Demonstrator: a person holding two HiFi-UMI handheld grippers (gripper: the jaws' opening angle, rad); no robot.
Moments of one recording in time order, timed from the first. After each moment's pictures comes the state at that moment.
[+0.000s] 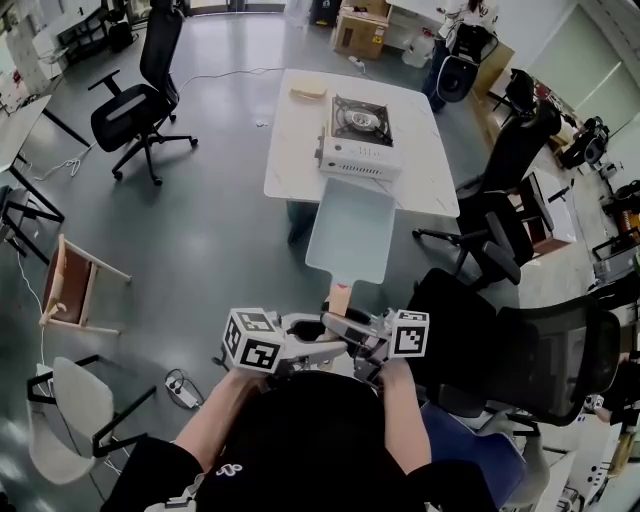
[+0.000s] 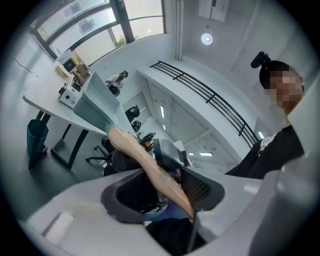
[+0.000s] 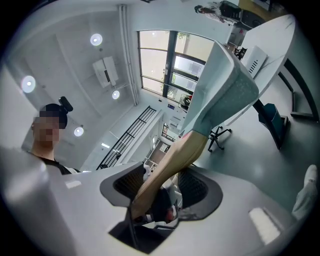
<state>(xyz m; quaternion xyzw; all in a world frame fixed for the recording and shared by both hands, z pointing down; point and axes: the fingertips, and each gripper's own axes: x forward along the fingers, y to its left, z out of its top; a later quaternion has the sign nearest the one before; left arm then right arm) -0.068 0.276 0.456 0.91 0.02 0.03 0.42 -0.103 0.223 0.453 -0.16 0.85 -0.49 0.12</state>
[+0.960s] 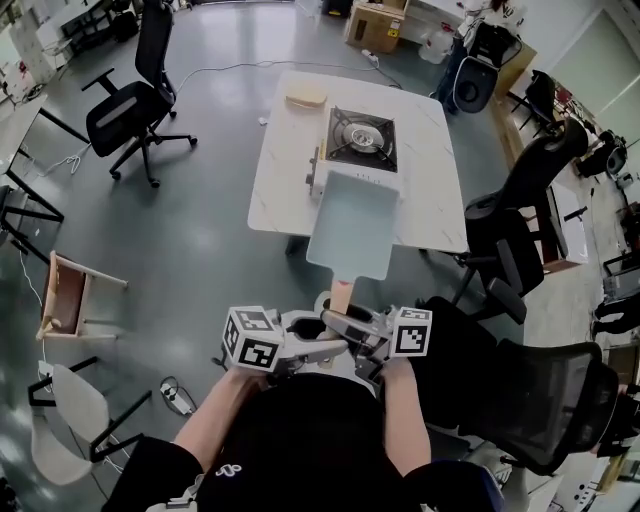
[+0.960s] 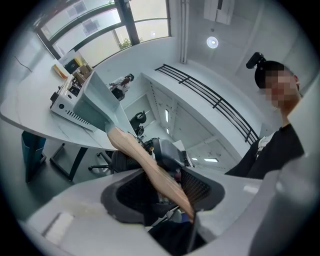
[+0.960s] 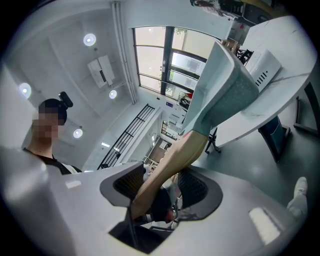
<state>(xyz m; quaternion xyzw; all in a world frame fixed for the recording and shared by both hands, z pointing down) -0.007 0.136 0.462 0.91 0.00 0.02 0.42 -0.042 0.083 0.461 -0.15 0.84 -0.51 0.10</state>
